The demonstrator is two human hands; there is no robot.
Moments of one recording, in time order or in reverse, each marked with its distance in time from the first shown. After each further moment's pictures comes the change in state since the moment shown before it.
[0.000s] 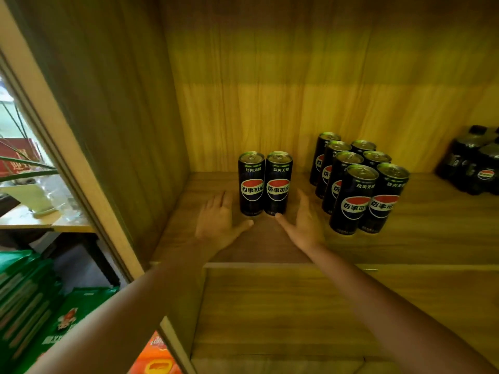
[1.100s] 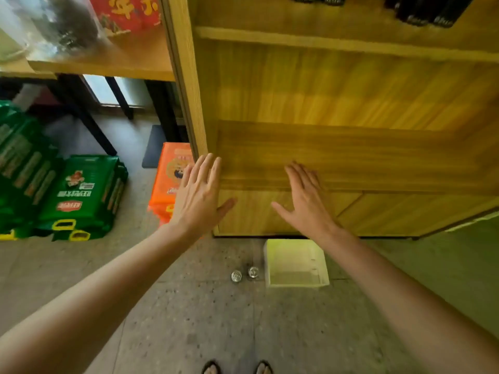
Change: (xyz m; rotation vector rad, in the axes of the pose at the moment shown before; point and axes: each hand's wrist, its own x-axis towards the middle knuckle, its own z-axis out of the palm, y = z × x) left_hand -0.306 -0.147 0.127 0.039 -0.060 0.126; right_hand -0.323 0.010 0.124 -0.436 -0.330 -0.176
